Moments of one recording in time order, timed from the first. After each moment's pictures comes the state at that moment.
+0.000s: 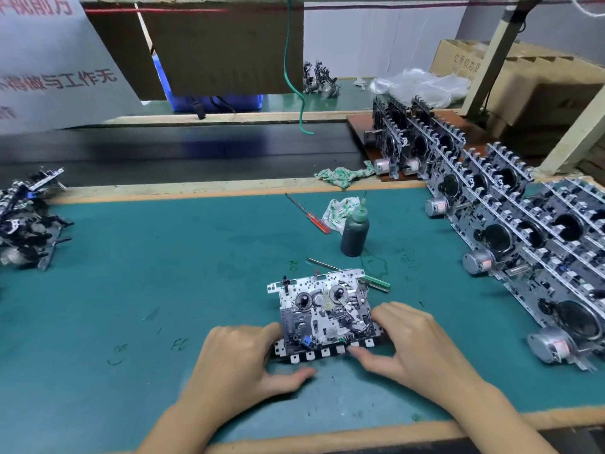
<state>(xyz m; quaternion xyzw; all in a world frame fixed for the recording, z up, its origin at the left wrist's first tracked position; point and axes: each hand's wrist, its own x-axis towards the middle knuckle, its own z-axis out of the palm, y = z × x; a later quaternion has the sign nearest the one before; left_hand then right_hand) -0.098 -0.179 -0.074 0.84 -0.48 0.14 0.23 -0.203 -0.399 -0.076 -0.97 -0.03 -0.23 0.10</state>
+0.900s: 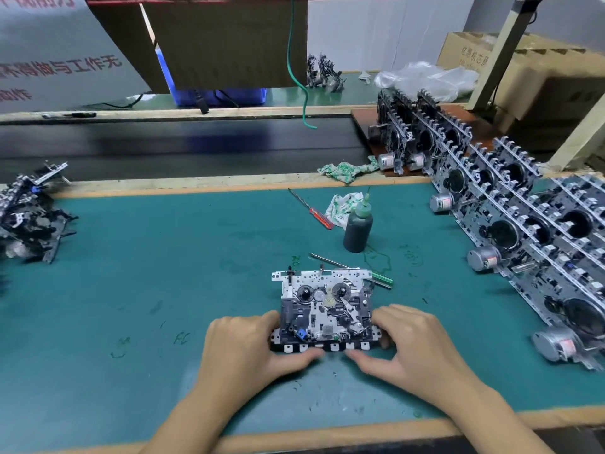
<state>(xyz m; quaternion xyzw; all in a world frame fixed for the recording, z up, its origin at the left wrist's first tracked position) -0.100 -0.187 -0.079 0.88 -0.38 0.14 0.24 -0.205 -0.393 -0.076 -0.97 -0.01 -0.21 0.14</state>
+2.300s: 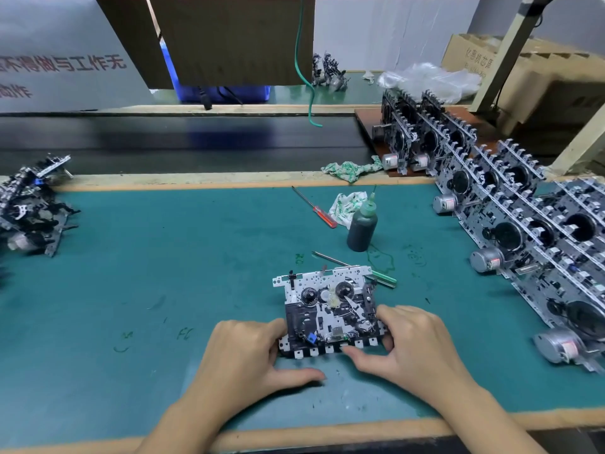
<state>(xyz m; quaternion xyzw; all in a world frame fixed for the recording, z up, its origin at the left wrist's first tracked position) -0.103 -0.178 -0.076 0.86 -0.44 0.08 0.23 -0.204 -0.387 -0.076 -0.97 0.04 -0.19 0.15</state>
